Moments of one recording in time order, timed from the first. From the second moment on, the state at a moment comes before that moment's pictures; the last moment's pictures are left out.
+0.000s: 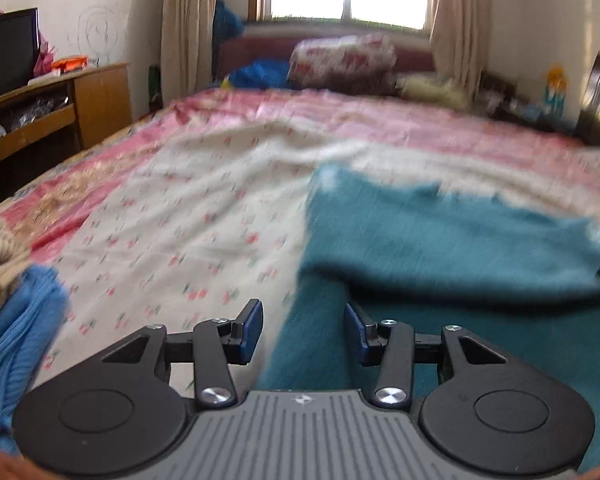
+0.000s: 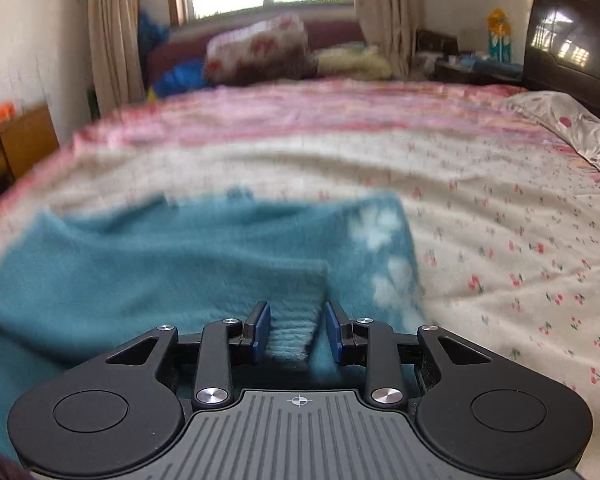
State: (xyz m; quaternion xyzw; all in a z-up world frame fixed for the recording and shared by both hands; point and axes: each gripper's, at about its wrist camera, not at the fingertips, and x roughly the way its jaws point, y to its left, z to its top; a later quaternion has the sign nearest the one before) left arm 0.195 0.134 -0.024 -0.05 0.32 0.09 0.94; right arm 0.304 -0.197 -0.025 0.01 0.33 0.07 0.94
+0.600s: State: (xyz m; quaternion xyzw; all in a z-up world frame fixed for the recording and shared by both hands) left arm 0.094 0.134 -0.012 -0.04 0.39 0.03 0.92; right arm 0.184 -0.237 -0.002 0.03 0.35 0.12 0.93
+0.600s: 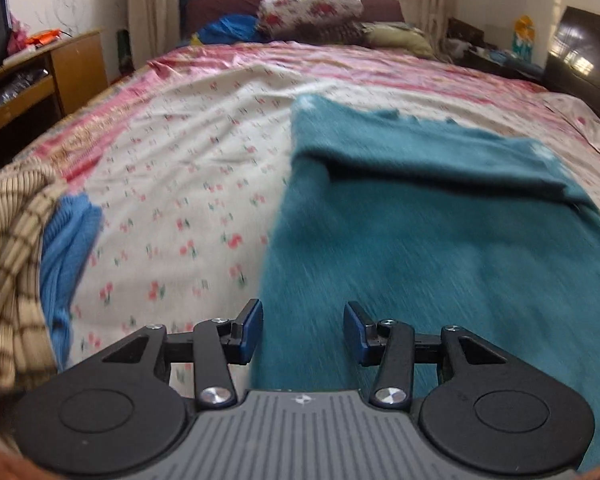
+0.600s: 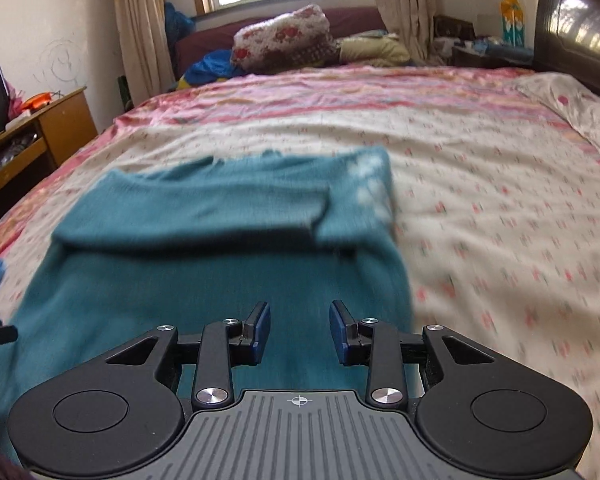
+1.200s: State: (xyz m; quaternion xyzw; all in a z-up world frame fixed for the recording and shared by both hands) left arm 0.026 0.132 -0.010 -0.02 0.44 0.01 0.90; right arm 0.072 -0.287 -0.012 0.06 0.42 0.09 0.90
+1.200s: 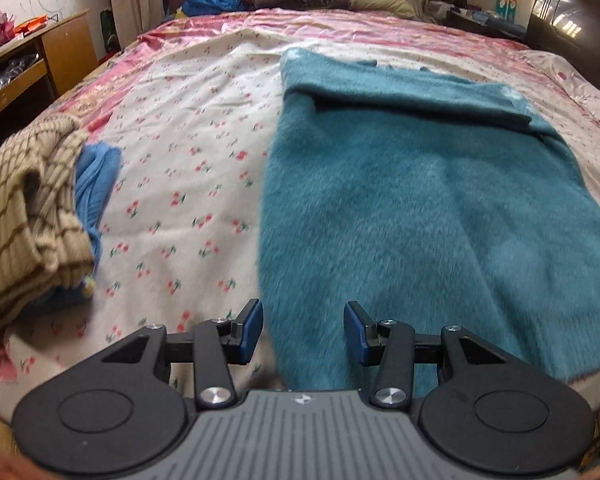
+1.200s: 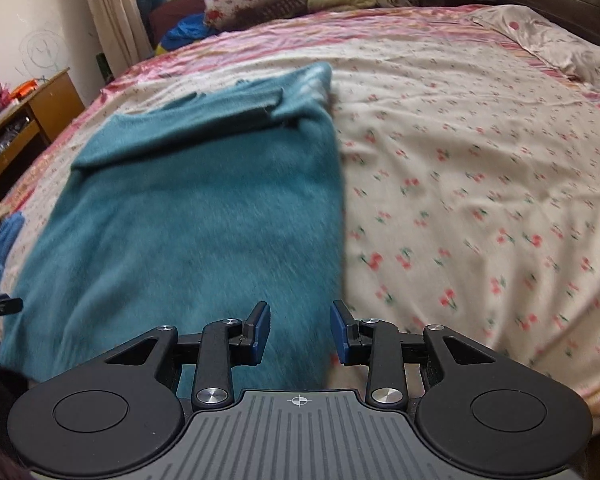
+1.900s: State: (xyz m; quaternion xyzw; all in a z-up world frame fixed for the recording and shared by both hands) left arm 0.017 0.134 -0.023 -0.03 0.50 0.01 0.86; right arm 0.055 -0.278 -0.032 0.09 0.50 0.12 0.85
